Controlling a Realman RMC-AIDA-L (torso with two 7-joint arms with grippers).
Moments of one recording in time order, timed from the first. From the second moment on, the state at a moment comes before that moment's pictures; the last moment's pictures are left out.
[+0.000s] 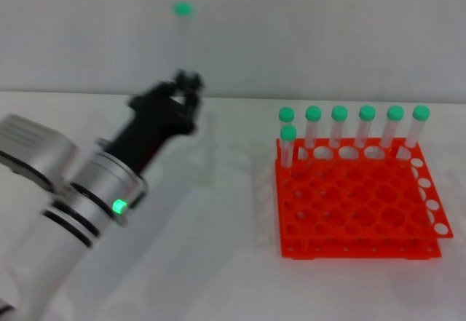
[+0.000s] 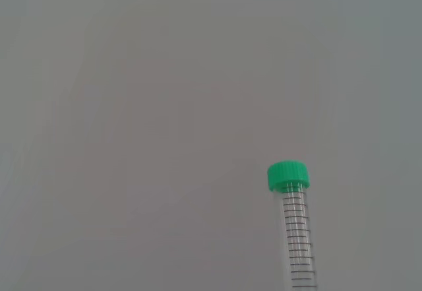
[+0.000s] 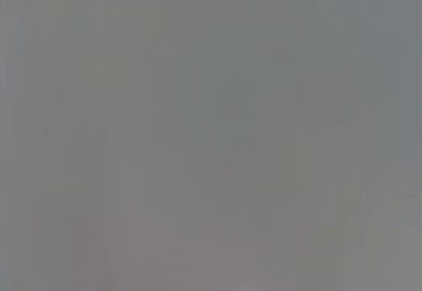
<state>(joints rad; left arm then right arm) -0.66 -2.09 2.84 0.11 -1.19 1.27 -0.48 0.41 2.00 -2.06 -0.19 0.49 -1.31 0.51</state>
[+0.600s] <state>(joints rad) -0.63 -2.10 2.84 0.36 -0.96 1.20 -0.27 0.57 1.87 -2.09 -0.19 -0.14 -1.61 0.96</state>
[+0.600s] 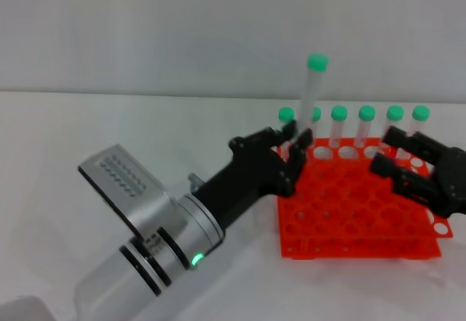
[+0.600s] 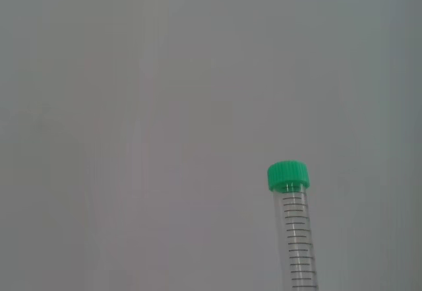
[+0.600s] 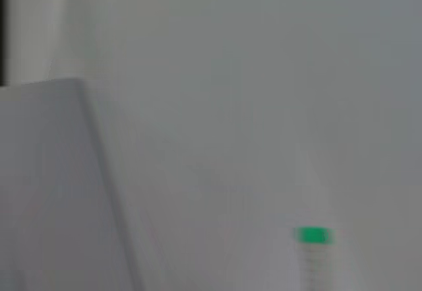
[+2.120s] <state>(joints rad) -0.56 -2.10 2.84 0.40 -0.73 1.21 -0.26 0.67 1.91 -2.08 -0.19 -0.17 -1.54 1.01</state>
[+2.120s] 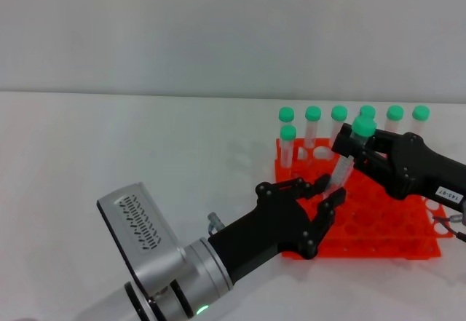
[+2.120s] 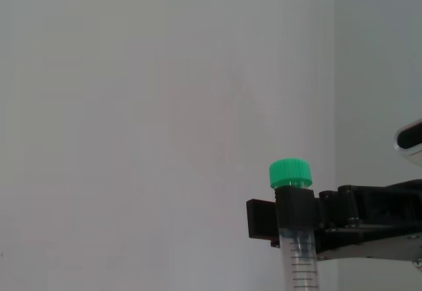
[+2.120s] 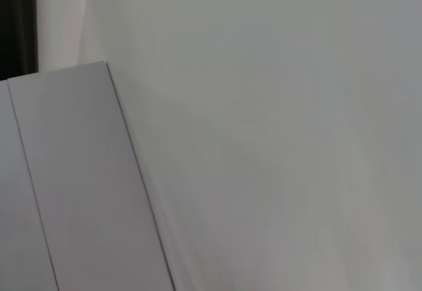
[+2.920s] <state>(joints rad) -0.56 -2.10 2.84 0.37 -0.74 1.20 -0.26 0.68 1.90 -2.08 -0.19 -0.17 -1.53 1.00</state>
